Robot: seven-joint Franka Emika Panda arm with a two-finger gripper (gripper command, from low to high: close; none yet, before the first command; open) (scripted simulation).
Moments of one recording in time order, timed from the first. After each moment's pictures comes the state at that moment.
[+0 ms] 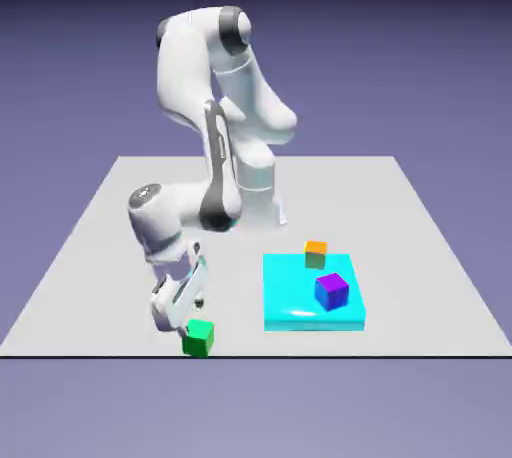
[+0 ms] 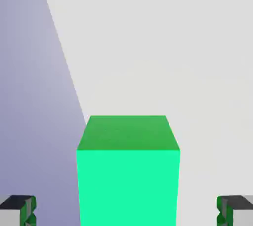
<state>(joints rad) -0.71 0.57 0.42 -2.21 0.13 2.71 2.13</state>
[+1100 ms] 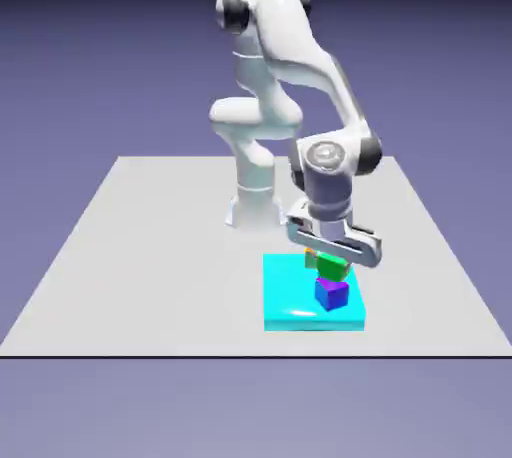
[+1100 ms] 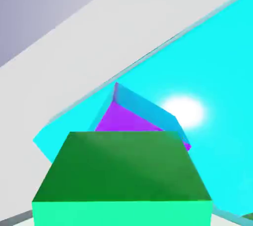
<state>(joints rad) -0.11 0.19 0.42 -2.36 0.19 2.35 1.53</state>
